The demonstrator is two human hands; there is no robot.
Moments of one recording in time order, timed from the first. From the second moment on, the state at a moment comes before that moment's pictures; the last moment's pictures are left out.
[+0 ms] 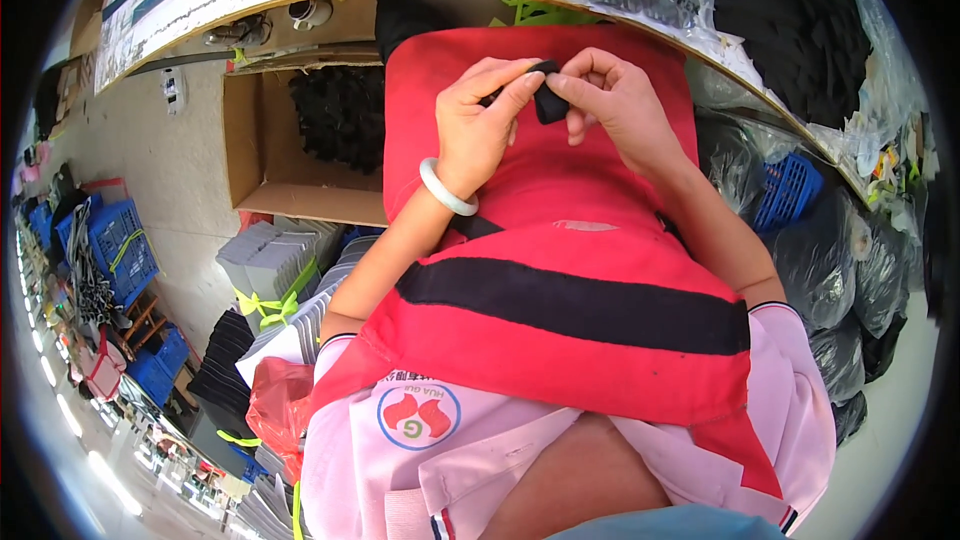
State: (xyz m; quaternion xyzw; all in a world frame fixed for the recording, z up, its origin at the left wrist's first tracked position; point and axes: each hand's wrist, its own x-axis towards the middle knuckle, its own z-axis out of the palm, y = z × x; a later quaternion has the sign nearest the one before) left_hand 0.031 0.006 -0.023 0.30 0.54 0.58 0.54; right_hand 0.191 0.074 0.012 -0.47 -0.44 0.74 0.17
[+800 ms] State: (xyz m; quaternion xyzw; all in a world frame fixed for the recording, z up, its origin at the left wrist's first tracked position) left_hand 0.018 -0.023 0.006 0.40 0.48 0.56 0.55; right_hand 0.194 0.076 0.007 -0.40 -0.46 0.75 0.25
